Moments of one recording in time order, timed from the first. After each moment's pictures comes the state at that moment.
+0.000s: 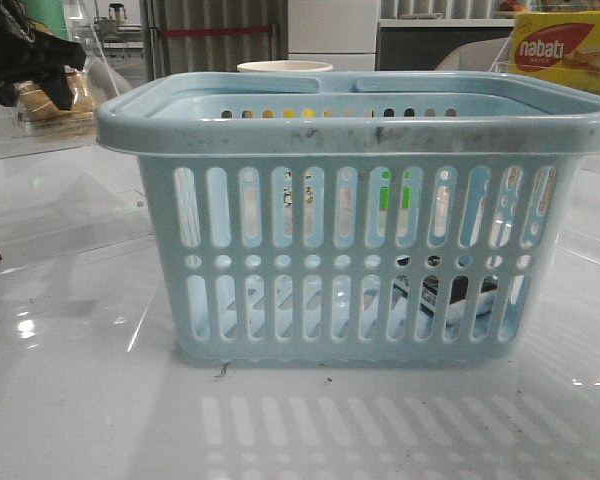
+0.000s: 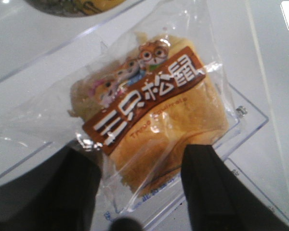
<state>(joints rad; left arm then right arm) -0.06 2.00 -1.66 0.00 0.45 0.00 0.46 0.76 -0.86 0.00 0.82 -0.01</state>
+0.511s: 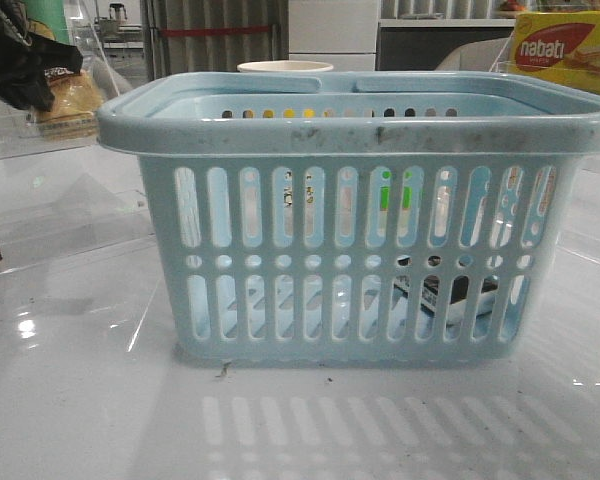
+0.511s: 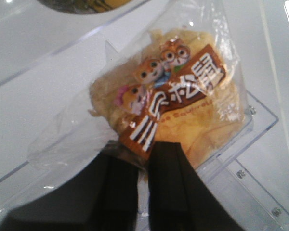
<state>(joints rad) -0.06 2.01 -1.66 0.01 0.44 0.00 0.46 0.76 -0.86 0.00 0.82 -0.01</state>
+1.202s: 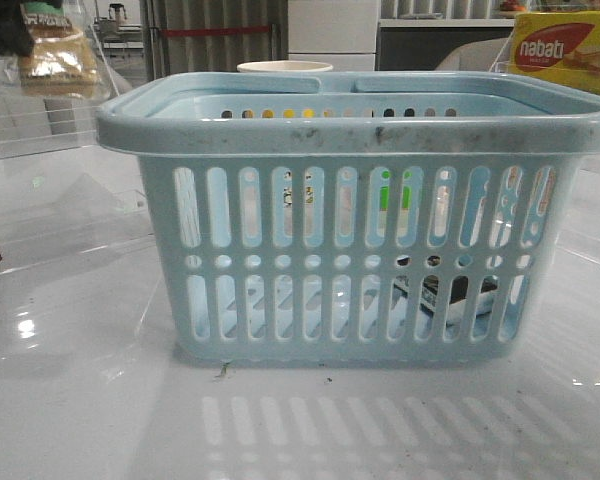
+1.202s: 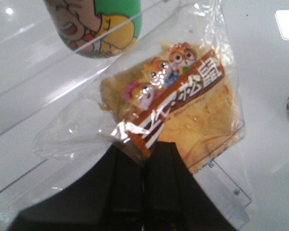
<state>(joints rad) -0.06 1.83 -1.66 0.01 0.58 0.00 0.46 0.76 -0.86 0.00 0.82 -0.01</state>
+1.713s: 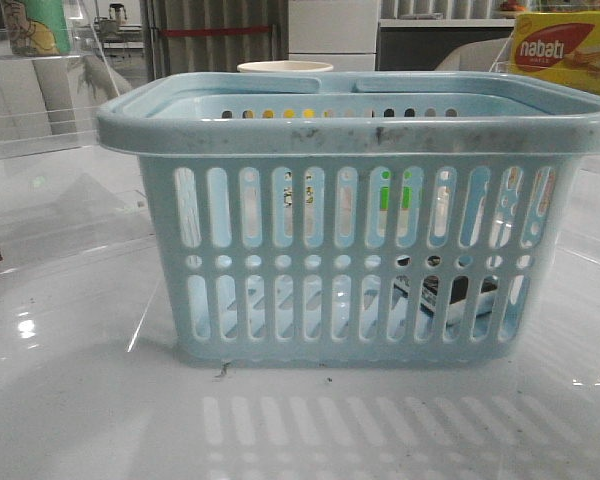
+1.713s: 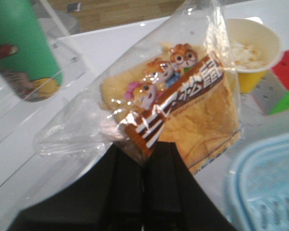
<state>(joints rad) -0.27 1.55 -1.66 0.01 0.78 0.09 0.46 0.76 -0.86 0.00 0.82 -0.01</state>
